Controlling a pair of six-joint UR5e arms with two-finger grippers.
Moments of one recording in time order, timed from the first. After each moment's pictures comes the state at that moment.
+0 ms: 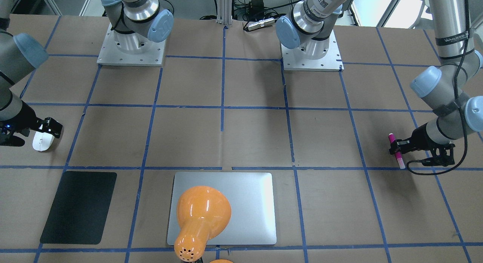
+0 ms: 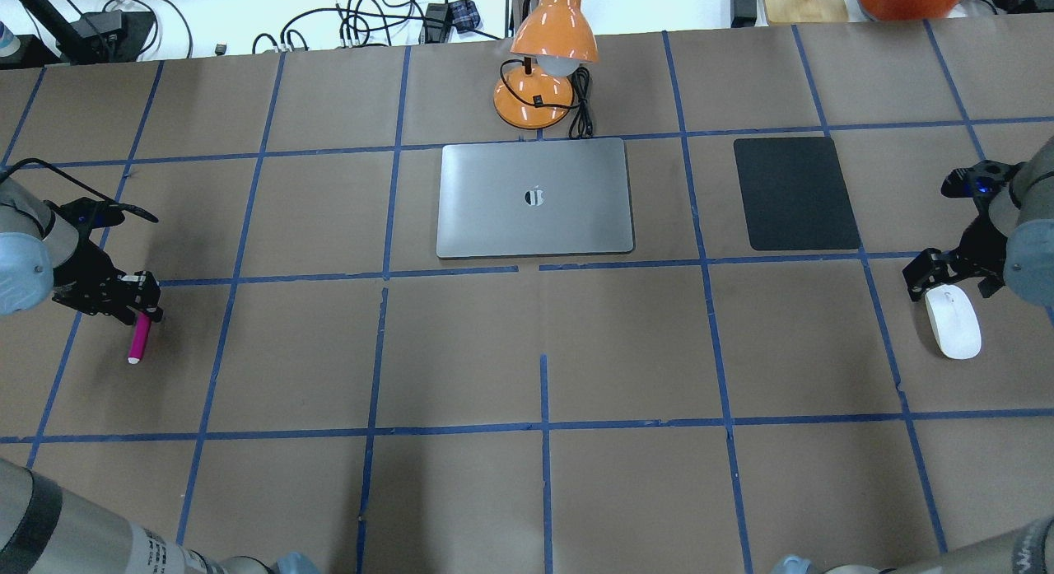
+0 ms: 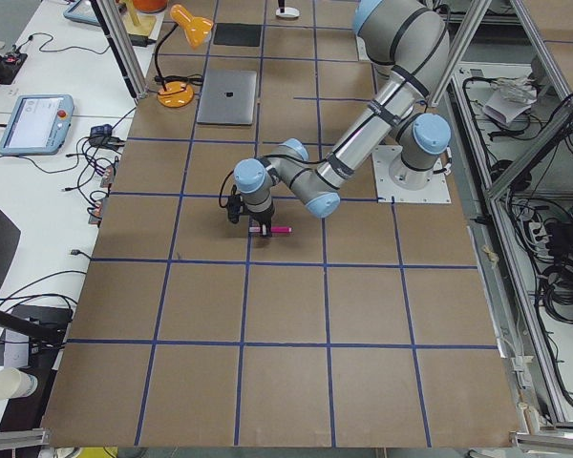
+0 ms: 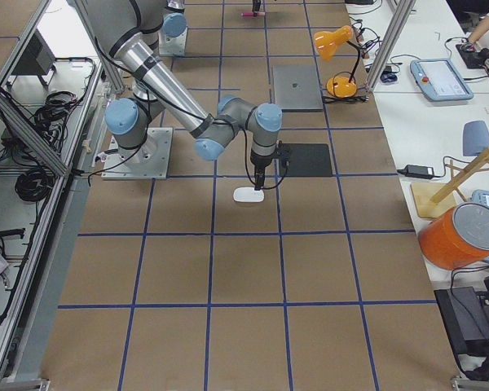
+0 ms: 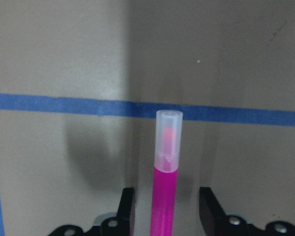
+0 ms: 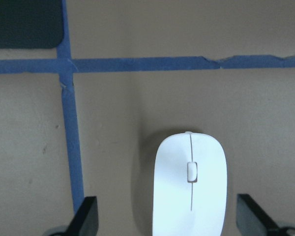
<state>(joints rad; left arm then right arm) -0.91 -2.01 -1.88 -0.96 1.62 0.58 0.99 -1.32 2.04 -2.27 -1.67 -0.58</state>
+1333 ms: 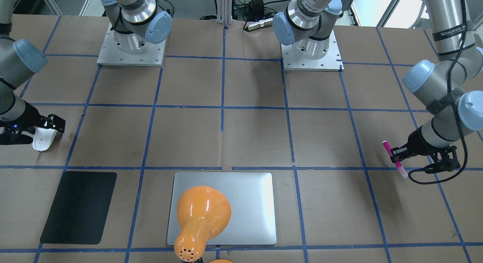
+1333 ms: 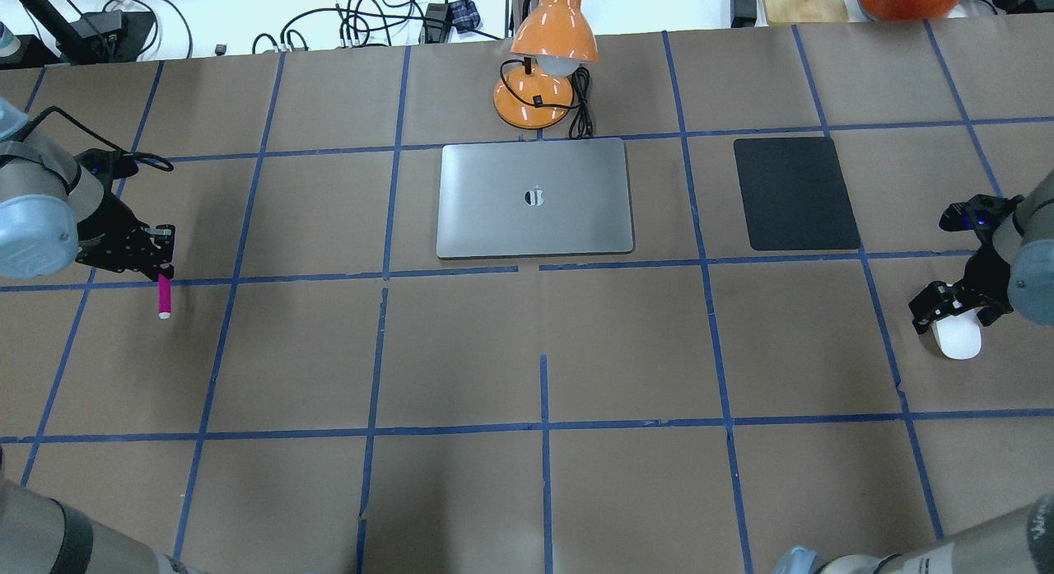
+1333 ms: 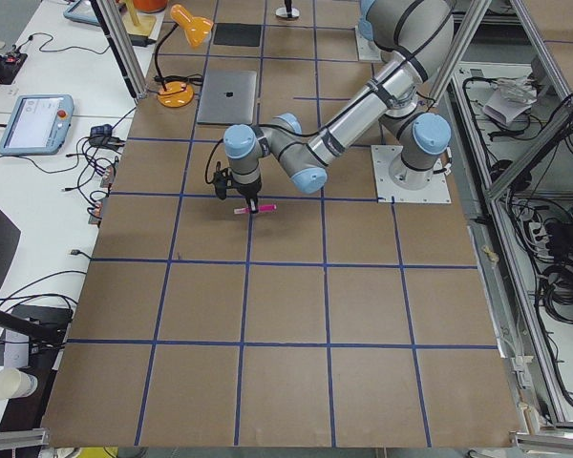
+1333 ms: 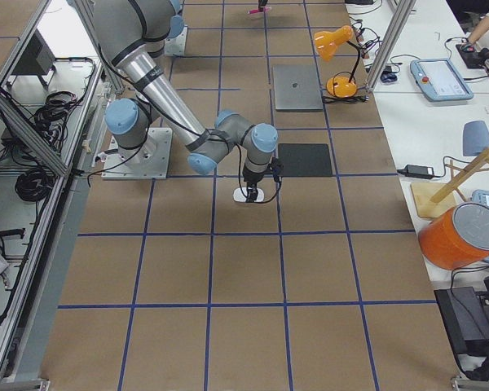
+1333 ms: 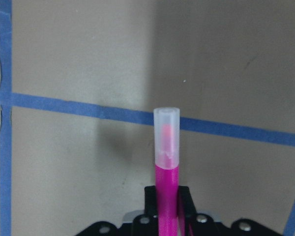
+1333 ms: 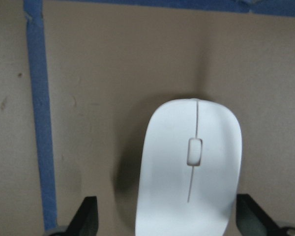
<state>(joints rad) -1.07 -1.95 -1.82 -0.97 1.62 0.29 0.94 -1.27 2.08 -2.27 -1.69 -0.70</state>
